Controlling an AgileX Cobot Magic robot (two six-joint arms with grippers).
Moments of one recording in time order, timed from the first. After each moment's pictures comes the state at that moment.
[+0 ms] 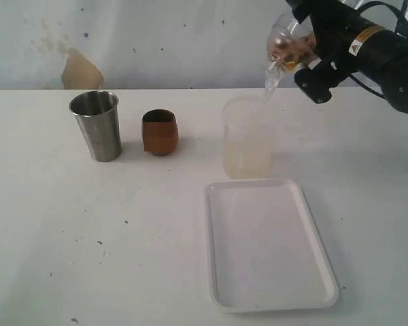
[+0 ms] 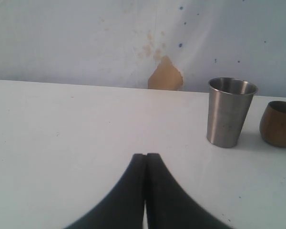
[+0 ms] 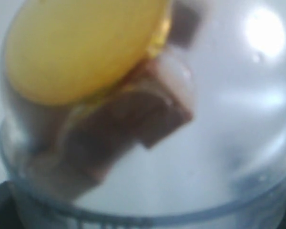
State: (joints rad) left arm 0.04 0.00 0.00 0.04 0.21 -0.09; right arm 0.15 1.83 -1.19 -0.34 -0.60 -2.08
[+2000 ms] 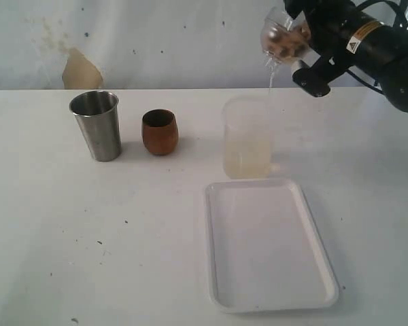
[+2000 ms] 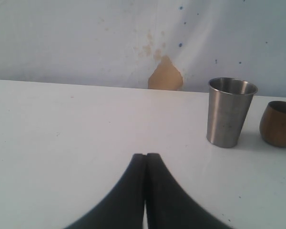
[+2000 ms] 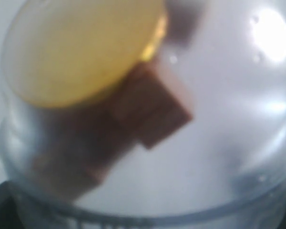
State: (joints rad) left arm 0.04 0.00 0.00 0.04 0.21 -0.09; right arm 0.15 1.83 -1.19 -0.43 -0.70 -2.12
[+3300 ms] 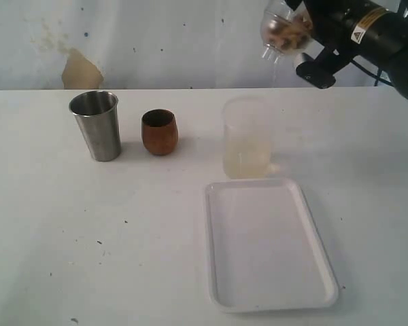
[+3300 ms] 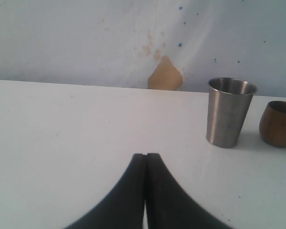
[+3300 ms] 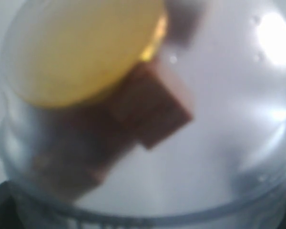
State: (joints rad) left arm 0.04 0.00 0.00 0.04 0.21 -0.09; right arm 0.15 1.78 -1.20 -0.50 -0.68 -2.12
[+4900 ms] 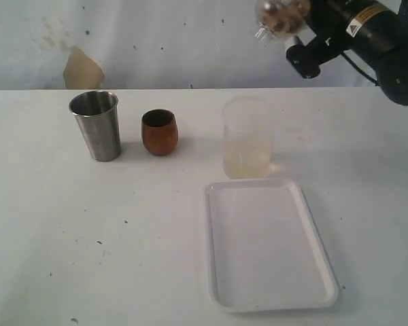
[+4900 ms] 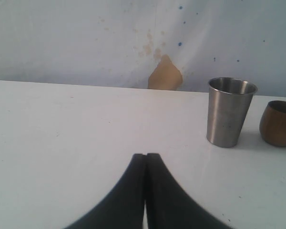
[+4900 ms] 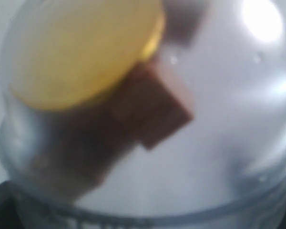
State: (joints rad) left arm 0.04 0.00 0.00 0.04 0.21 -0.09; right arm 0.17 1.81 -1.21 -0.34 -0.77 -2.04
